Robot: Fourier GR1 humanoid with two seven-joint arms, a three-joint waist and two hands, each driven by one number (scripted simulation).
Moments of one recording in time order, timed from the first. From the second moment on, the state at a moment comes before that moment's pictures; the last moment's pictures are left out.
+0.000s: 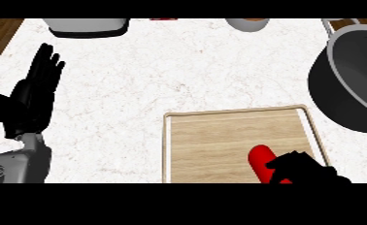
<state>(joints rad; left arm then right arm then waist) -0.19 0.19 0.15 -1.65 0.05 0.12 0.24 0.35 -0.25 0.42 -2.34 0.95 0.08 0.29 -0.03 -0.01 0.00</state>
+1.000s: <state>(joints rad) -0.20 0.18 0.14 -1.65 0.06 0.11 0.23 0.00 -0.32 -0.34 -2.15 0.46 0.19 0.28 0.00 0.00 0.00</state>
